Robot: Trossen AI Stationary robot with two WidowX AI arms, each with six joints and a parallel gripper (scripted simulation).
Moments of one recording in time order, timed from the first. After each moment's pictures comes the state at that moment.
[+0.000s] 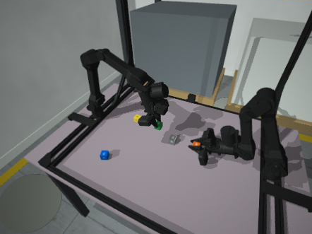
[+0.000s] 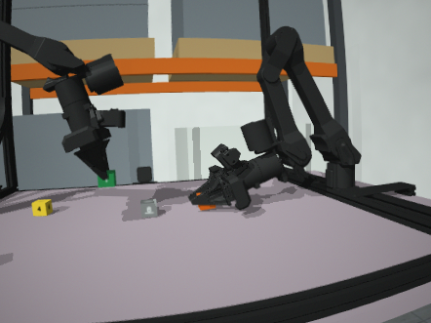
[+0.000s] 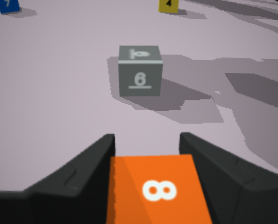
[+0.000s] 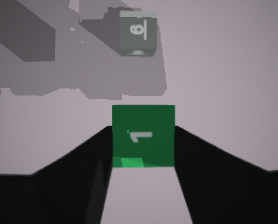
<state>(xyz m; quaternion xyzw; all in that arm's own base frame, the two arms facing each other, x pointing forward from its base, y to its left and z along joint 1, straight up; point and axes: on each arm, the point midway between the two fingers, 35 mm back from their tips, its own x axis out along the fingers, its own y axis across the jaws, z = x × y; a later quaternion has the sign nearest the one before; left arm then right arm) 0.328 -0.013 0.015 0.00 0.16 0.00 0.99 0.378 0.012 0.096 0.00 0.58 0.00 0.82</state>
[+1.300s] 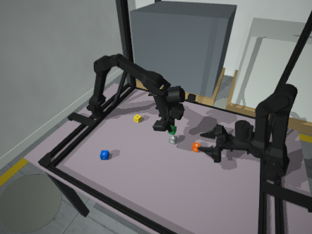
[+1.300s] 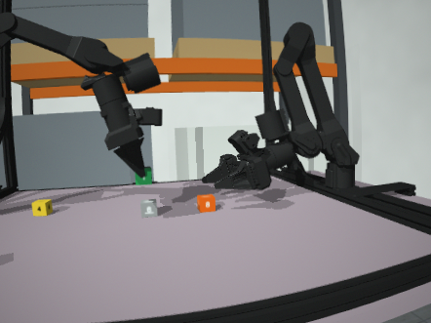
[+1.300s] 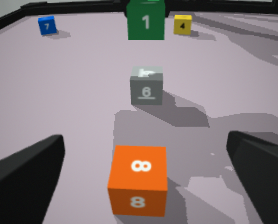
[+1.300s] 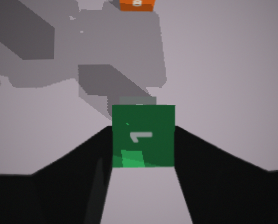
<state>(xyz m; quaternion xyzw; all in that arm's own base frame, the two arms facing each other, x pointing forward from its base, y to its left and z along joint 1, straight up) 0.288 -0.022 0.045 0.01 0.13 0.06 0.99 0.451 0.012 0.096 0.00 0.58 0.00 0.82</state>
